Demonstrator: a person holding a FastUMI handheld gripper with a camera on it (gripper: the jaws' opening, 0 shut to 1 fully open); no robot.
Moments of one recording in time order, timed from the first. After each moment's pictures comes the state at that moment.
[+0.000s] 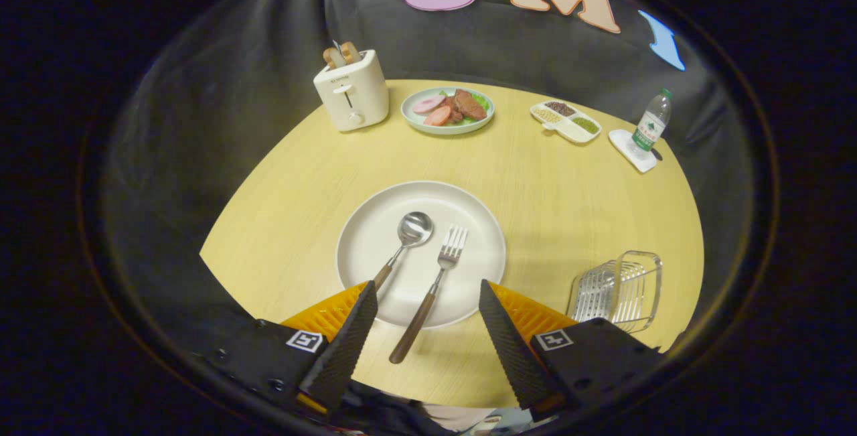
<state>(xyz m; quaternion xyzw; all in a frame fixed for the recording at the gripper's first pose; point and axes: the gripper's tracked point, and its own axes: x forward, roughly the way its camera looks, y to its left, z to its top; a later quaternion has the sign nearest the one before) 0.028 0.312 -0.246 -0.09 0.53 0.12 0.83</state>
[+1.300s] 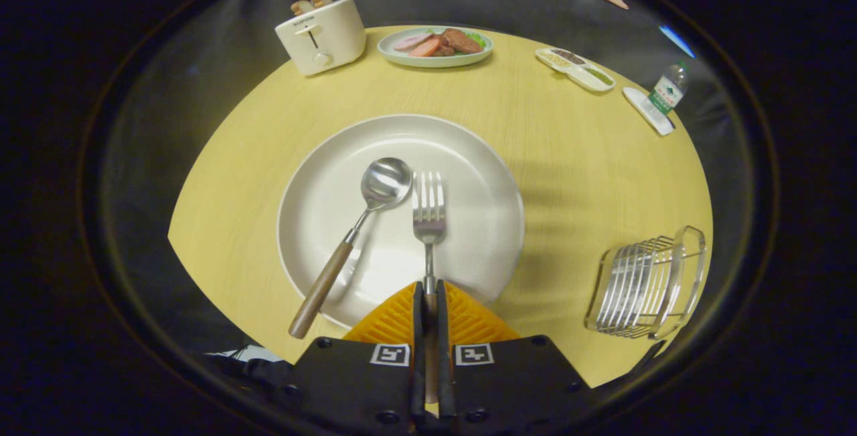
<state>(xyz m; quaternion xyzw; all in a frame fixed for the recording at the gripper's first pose) 0.019 0.280 -0.305 -0.11 0.61 0.08 0.78</state>
